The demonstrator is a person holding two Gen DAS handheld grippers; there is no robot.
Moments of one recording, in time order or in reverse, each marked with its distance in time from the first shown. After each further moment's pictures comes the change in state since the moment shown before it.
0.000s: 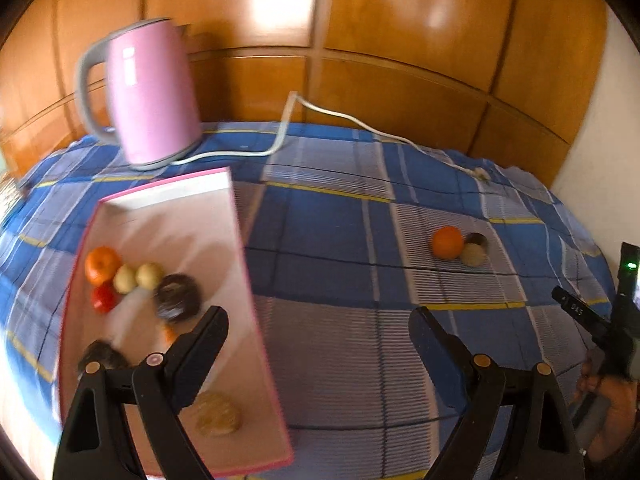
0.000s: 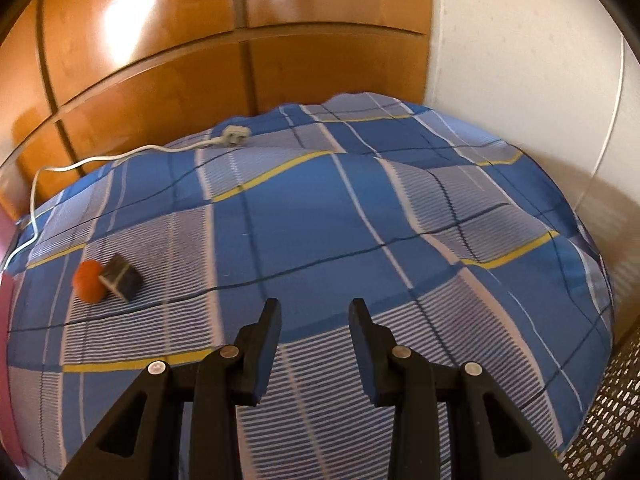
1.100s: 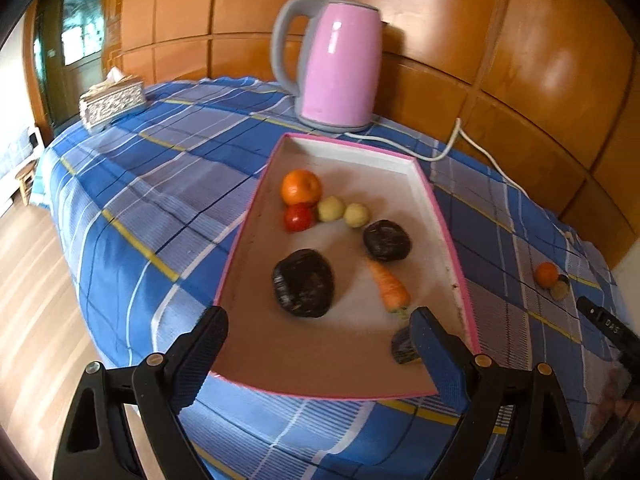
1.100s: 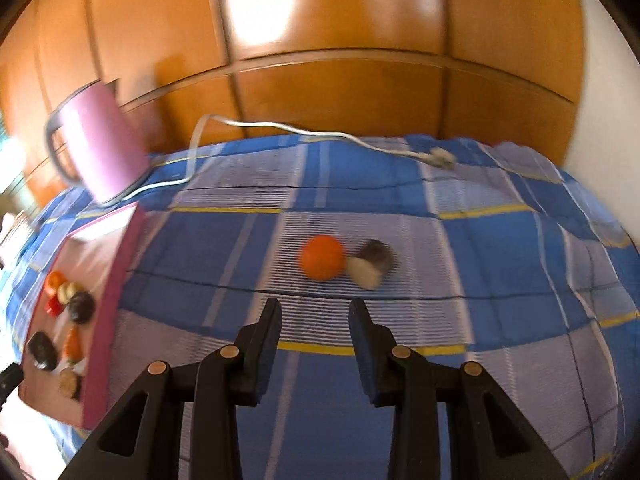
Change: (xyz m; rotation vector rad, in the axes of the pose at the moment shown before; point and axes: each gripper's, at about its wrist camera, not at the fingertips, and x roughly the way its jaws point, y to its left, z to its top) left arm -0.062 0.123 -0.073 -0.347 -0.048 0.234; right arm -0.051 0.134 -0.020 -0.285 -0.020 0.338
